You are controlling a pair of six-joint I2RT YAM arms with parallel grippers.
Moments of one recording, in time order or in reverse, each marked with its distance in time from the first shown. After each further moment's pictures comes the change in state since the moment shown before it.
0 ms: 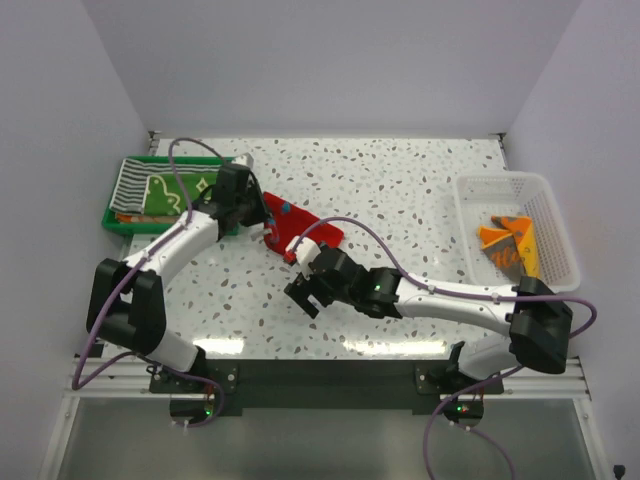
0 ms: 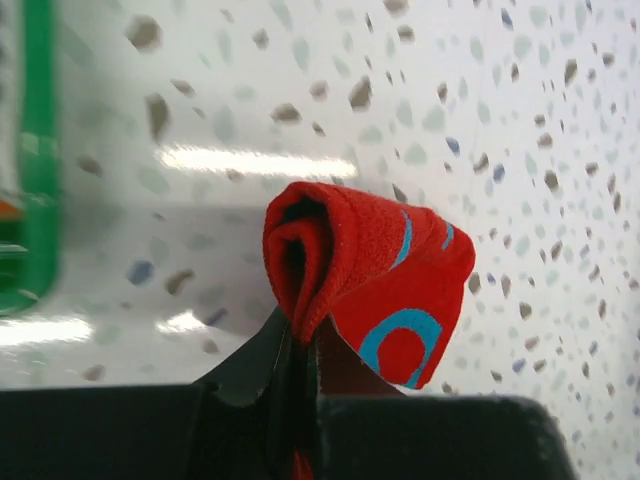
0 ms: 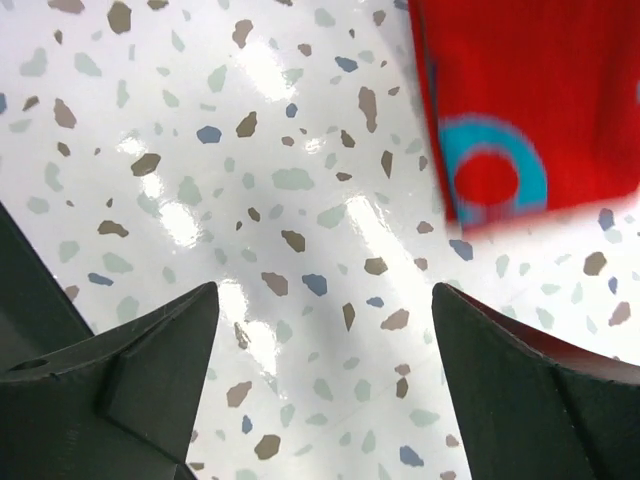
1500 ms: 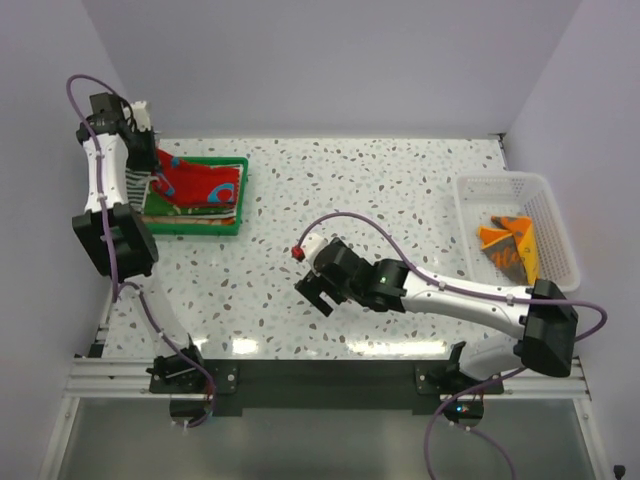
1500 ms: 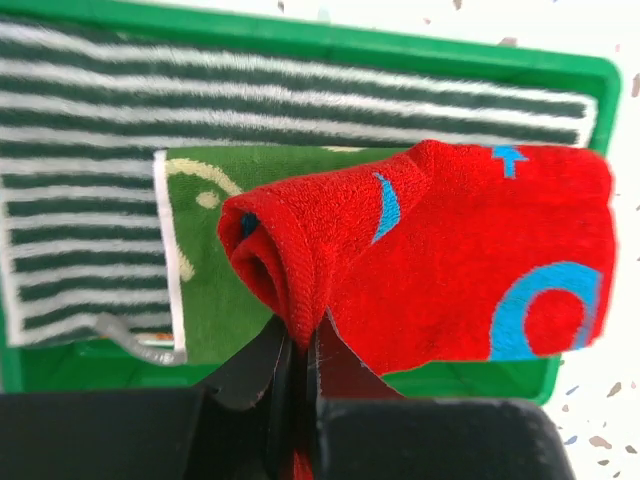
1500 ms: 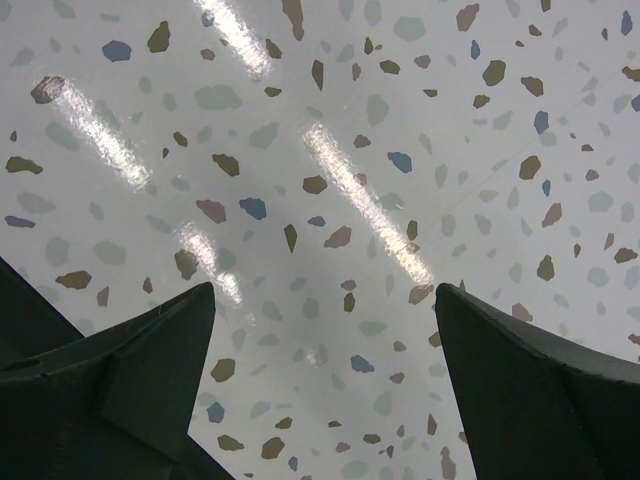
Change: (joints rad) left arm 0.679 0.594 1.126 -0.738 0.173 0.768; right arm -0.013 -0.059 0.095 -0.311 0.104 0.023
